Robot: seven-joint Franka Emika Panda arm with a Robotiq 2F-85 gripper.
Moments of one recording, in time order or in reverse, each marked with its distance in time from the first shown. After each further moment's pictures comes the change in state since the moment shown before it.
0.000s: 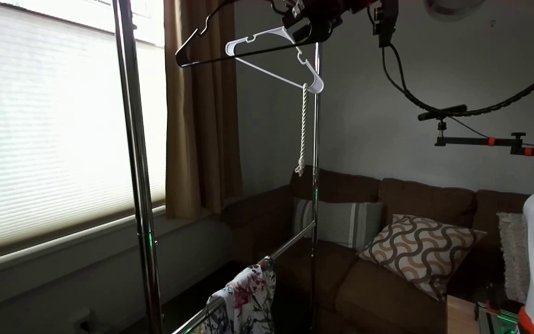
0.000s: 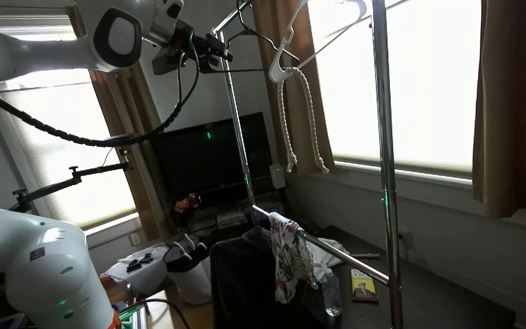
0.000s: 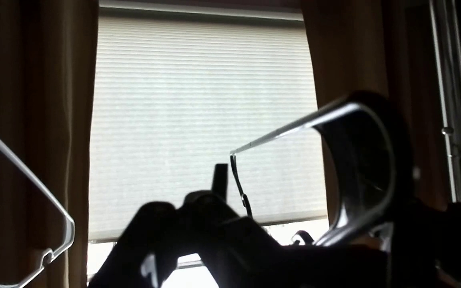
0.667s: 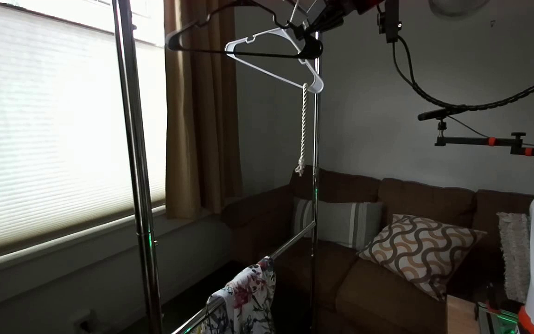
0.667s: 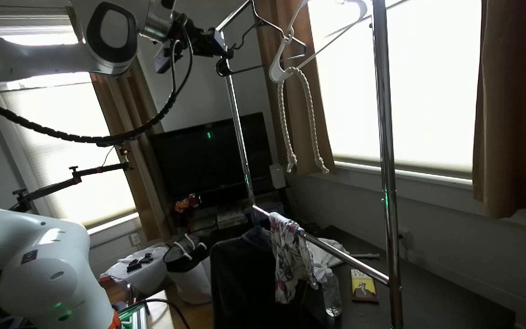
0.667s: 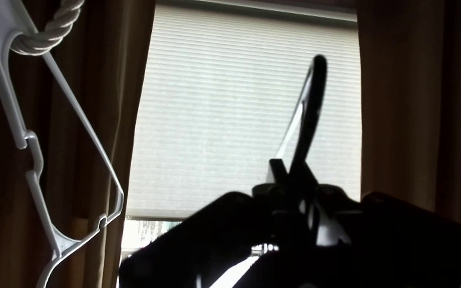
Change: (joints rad) arm -0.099 -0.024 0.020 -0.005 -0.094 0.000 0.001
